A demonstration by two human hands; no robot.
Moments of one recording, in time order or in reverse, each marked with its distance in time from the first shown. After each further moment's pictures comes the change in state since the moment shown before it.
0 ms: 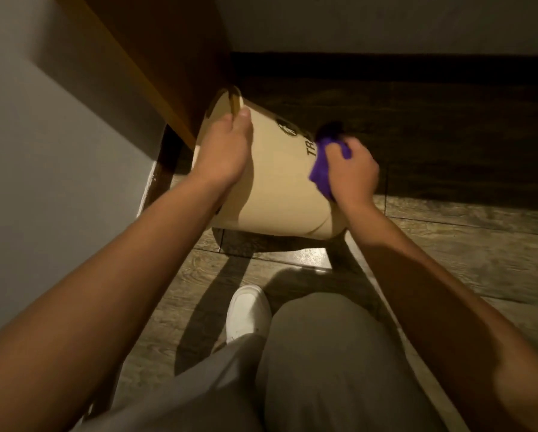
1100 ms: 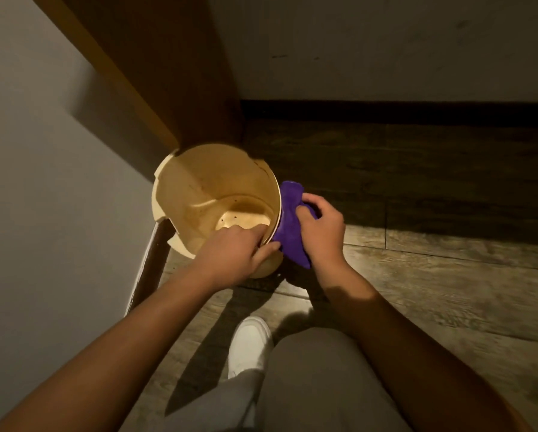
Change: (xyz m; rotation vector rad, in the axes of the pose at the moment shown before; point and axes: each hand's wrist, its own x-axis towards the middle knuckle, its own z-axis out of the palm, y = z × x) left_hand -0.050 -0.052 -0.006 1.003 -0.303 0.483; right_hand -0.053 -0.016 0.021 0.361 -0.107 0.015
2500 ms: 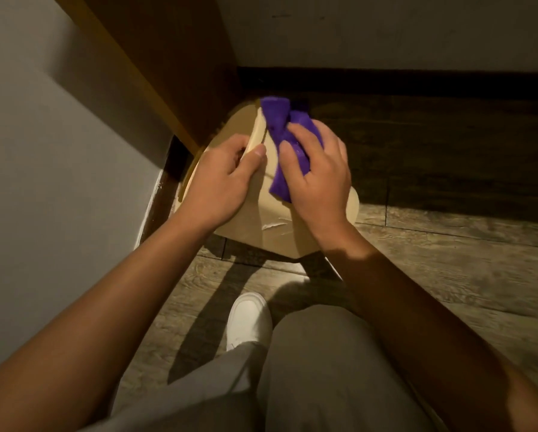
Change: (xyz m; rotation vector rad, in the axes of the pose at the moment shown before) left_hand 0.013 0.008 -0.046 -0.741 0.389 -0.125; right_hand 0.004 -0.034 0.001 -0.400 0.098 -0.595
